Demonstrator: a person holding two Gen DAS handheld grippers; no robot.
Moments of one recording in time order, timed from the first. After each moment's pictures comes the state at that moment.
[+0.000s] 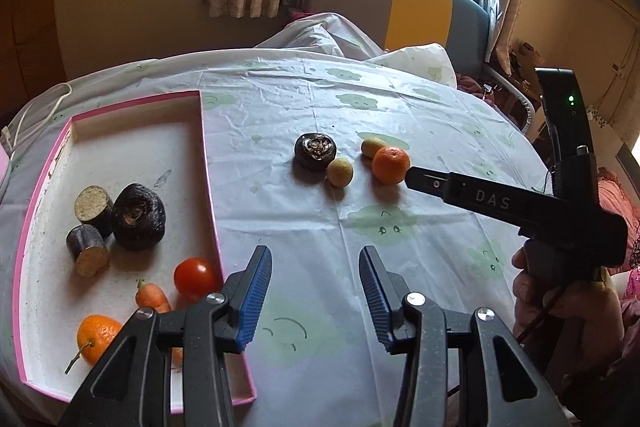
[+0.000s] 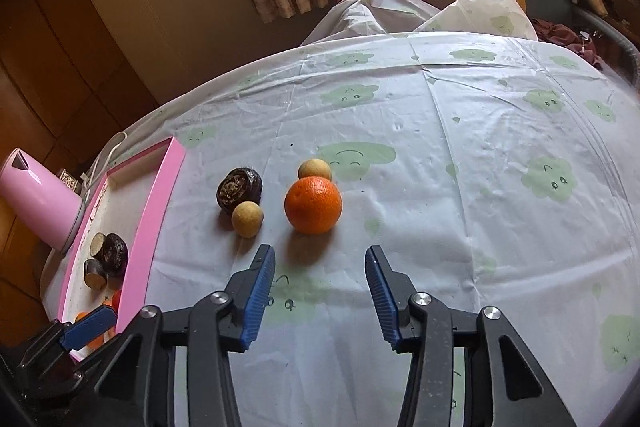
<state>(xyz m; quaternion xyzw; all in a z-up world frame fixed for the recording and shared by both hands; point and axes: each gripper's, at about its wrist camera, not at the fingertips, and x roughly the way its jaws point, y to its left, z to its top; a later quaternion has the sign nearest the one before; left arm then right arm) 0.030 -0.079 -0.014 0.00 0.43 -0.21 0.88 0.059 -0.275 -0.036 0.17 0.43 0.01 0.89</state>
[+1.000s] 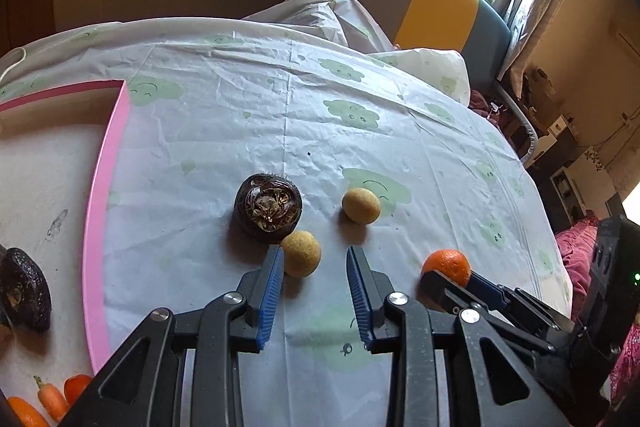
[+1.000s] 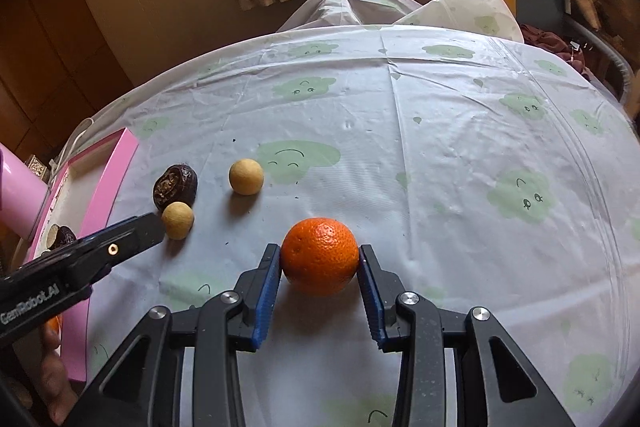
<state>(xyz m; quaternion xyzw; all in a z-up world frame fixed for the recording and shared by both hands) 0.124 -0.138 -0.043 -0.07 0.48 -0.21 0.85 0.066 -0.308 -0.054 0.13 0.45 -0.02 0.88</state>
